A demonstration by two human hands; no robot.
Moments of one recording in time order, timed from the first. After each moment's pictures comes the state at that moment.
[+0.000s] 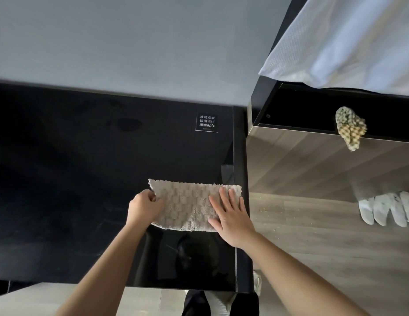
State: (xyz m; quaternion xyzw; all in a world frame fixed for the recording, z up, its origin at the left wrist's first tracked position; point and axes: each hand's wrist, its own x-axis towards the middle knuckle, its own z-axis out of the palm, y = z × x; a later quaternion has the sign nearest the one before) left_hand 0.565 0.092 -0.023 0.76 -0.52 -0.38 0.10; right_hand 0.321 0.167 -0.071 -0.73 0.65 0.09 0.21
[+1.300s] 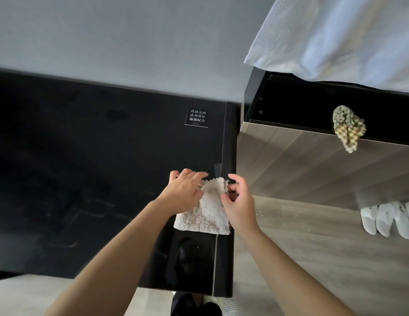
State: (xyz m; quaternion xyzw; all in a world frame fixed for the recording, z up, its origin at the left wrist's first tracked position) left_hand 0.447 0.082 -0.040 0.48 -0.85 -0.23 0.02; right_hand 0.284 0.160 -0.029 -0.43 0.72 -0.40 0.37
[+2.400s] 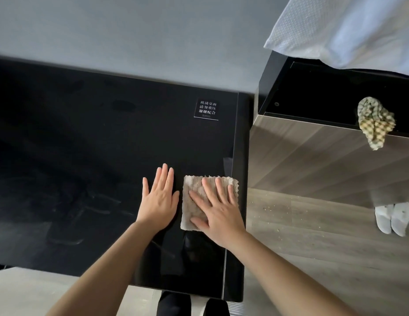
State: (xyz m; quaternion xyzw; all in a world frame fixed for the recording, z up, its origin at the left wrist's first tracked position) left_hand 0.514 0.112 -0.085 0.62 -0.76 -0.19 0.00; right_hand 0.319 0.160 -0.085 -0.80 0.58 0.00 0.13
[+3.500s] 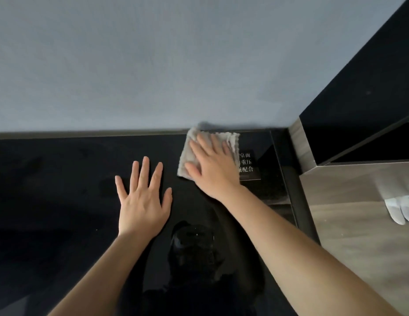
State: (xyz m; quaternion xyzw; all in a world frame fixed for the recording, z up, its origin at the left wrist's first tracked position) left_hand 0.591 -0.164 -0.111 0.59 -0.80 -0.10 0.04; right_hand 0.397 -0.186 -0.099 -0.71 0.70 -0.03 0.08
